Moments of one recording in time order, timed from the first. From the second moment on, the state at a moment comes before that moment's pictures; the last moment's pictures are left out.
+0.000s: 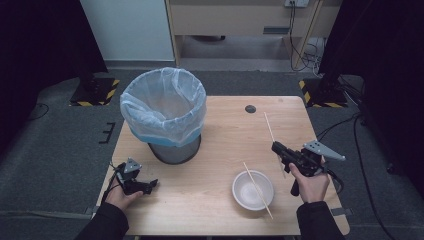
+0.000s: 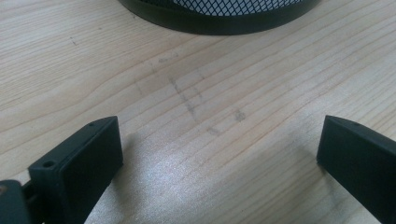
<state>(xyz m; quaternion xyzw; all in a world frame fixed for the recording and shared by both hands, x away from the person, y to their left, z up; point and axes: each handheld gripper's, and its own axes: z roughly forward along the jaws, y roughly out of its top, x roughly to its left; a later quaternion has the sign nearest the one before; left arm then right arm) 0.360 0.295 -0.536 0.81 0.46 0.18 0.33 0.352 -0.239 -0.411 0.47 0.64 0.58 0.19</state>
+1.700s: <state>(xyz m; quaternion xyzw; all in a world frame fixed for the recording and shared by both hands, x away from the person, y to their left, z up) 0.360 0.295 -0.536 0.81 0.46 0.18 0.33 0.410 -0.143 -0.267 0.36 0.57 0.71 0.22</state>
